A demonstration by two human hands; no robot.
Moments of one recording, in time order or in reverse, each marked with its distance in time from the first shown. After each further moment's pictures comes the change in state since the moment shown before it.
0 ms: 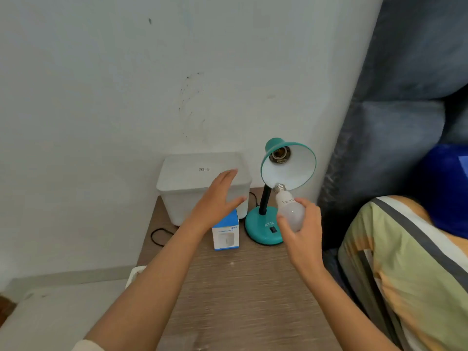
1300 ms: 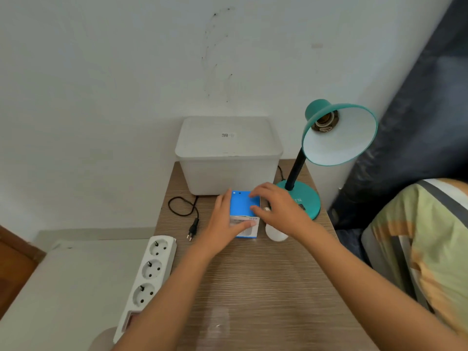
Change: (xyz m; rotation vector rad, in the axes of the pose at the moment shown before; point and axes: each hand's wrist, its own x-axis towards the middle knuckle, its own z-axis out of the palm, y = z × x) left_hand -0.080 -0.081 0.057 -0.272 -0.002 -0.360; right_hand 0.027 0.020 0.095 -0.310 -0.728 -0.364
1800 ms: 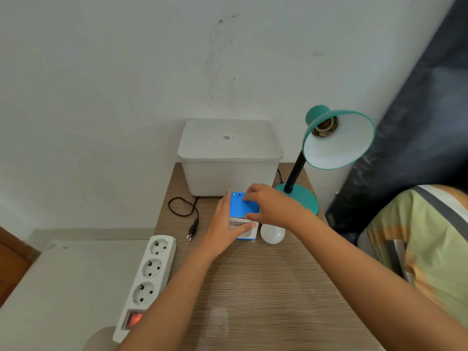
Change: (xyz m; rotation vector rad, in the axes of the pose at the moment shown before) left_hand -0.008 0.003 0.001 -0.120 -0.019 -0.030; right_hand 0.020 -0.018 -0.010 -0.340 -0.310 -0.068
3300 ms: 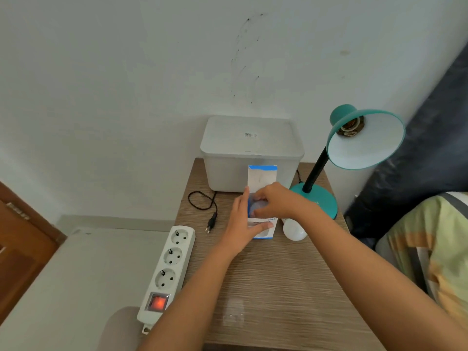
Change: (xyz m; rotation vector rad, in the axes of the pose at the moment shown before) left_hand -0.009 -0.002 0.004 -0.050 0.045 -0.038; right_hand 0.022 -0.020 0.002 0.273 -0.171 0.146
